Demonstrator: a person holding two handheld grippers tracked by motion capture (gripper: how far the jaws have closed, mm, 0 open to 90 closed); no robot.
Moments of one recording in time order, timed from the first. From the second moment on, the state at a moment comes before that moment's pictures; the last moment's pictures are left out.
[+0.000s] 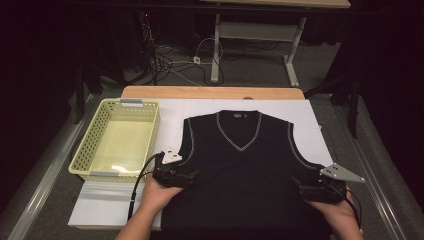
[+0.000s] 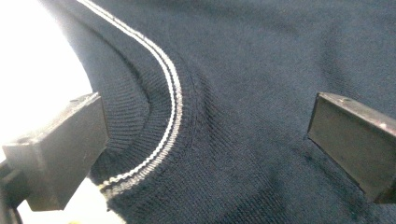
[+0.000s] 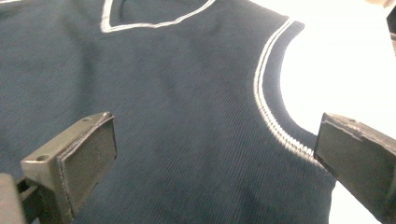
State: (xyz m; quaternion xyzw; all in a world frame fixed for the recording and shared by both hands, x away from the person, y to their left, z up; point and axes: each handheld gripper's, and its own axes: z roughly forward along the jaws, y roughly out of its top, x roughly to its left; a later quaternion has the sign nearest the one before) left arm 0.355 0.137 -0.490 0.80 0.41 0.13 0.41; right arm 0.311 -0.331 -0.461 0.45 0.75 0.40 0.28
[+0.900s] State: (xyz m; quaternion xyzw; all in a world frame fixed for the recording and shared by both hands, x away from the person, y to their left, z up) left arm 0.361 0.128 -0.493 0.80 0.47 0.17 0.34; right arm 0.380 -0.342 -0.475 0.49 0.78 0.33 0.22
